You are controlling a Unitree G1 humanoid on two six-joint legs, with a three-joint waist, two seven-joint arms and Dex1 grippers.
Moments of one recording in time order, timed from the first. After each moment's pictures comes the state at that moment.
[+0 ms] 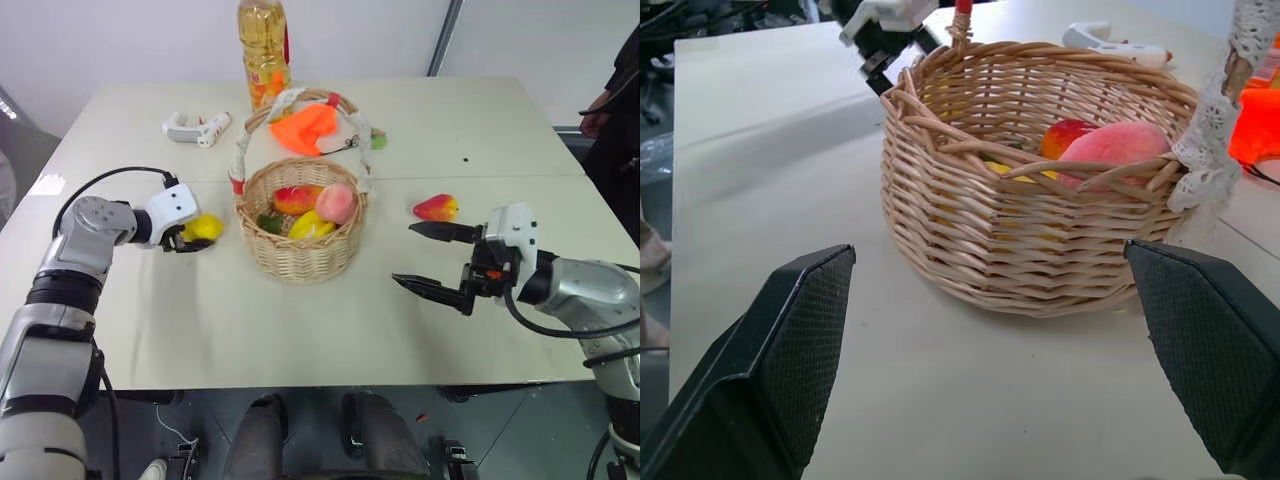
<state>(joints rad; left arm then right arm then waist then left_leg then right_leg) -0.81 0.80 -0.22 0.78 0.08 -0.08 -1.07 -0.17 -0.78 -0.18 -0.47 0.65 0.52 0.94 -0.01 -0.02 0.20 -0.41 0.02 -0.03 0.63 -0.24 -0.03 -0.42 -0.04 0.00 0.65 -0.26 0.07</state>
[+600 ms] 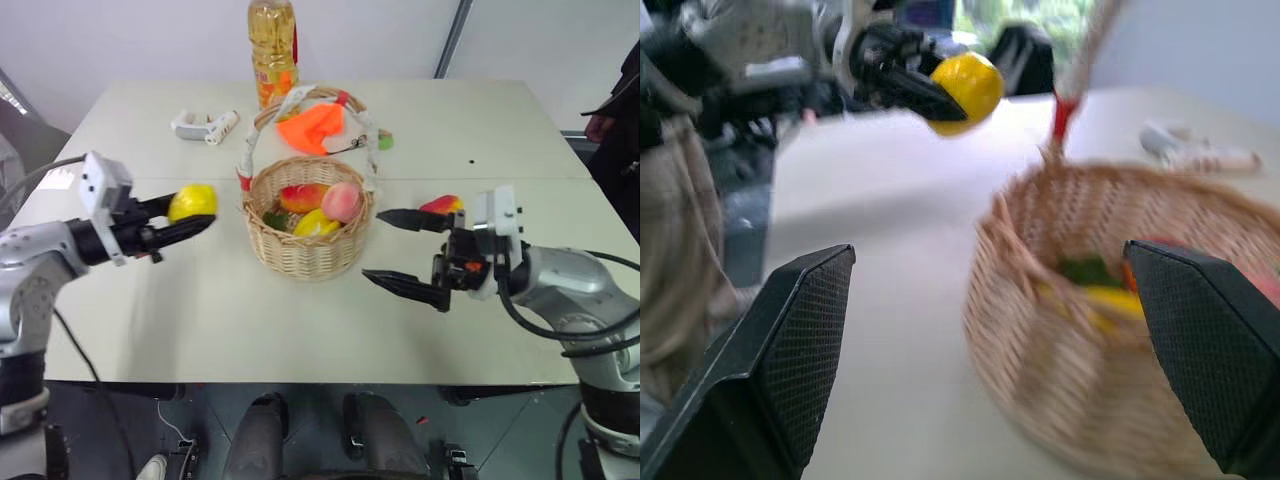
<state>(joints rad) -0.34 0.78 0.30 -0.34 -0.70 0.69 -0.92 -0.32 -0.68 -0.10 -0.55 0.80 0.60 0.86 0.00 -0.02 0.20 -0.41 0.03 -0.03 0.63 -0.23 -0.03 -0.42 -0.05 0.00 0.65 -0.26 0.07</state>
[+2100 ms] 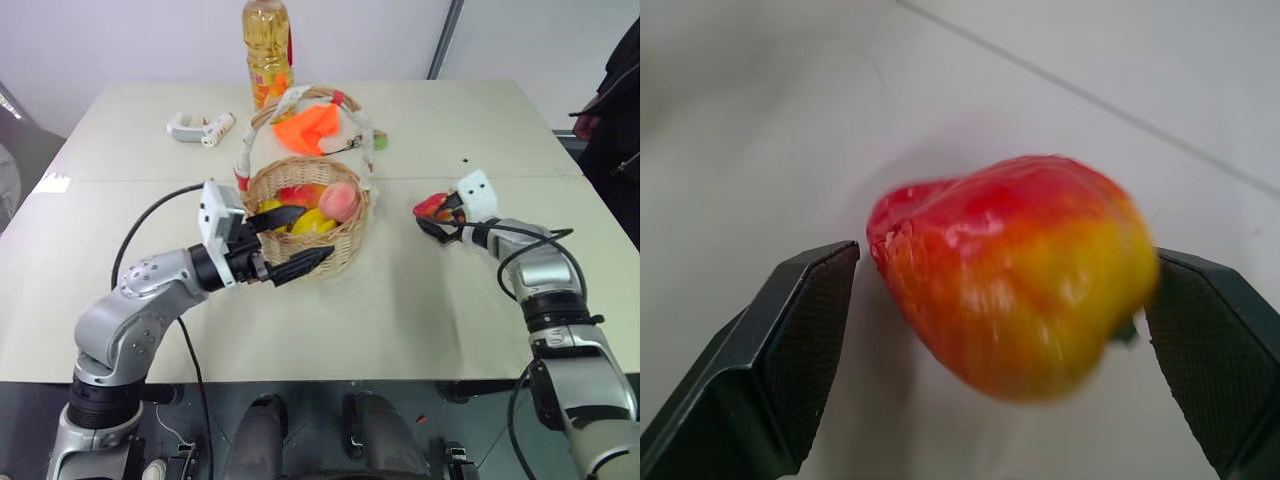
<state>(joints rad) -0.32 0.50 0.06 -0.50 -0.77 0.67 -0.71 -0.70 -0.58 0.02 0.59 0.10 0.32 0.55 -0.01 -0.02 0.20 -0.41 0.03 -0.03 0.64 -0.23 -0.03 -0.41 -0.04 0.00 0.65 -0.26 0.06</state>
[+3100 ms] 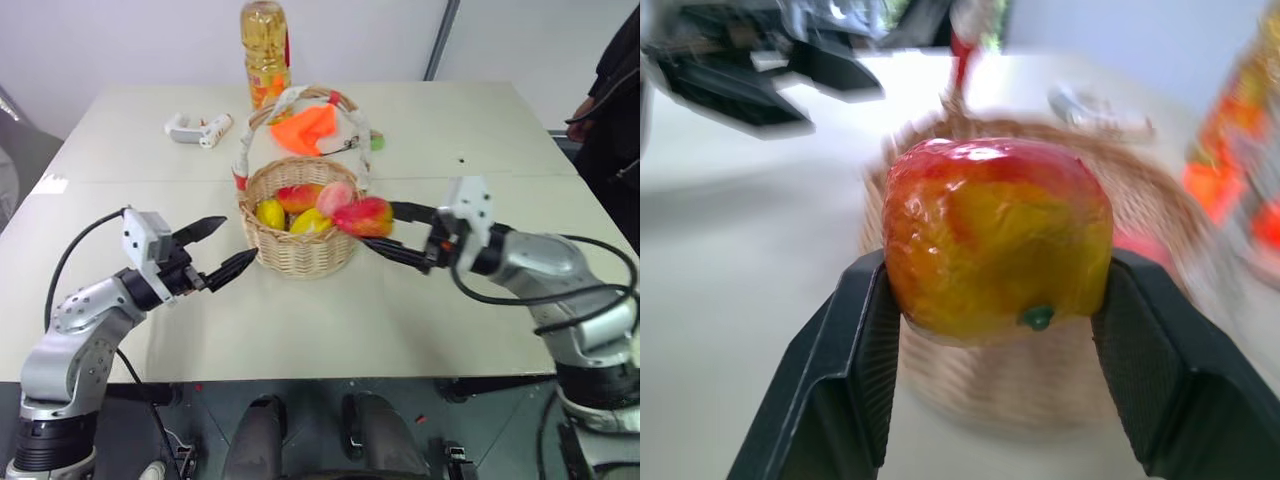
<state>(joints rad) -0.09 0.60 0.26 -0.37 -0.65 0.42 -0.79 -0.51 -0.55 0.09 -0.41 0.45 0.58 0.72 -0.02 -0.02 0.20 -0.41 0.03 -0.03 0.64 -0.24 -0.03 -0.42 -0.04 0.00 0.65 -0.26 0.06</state>
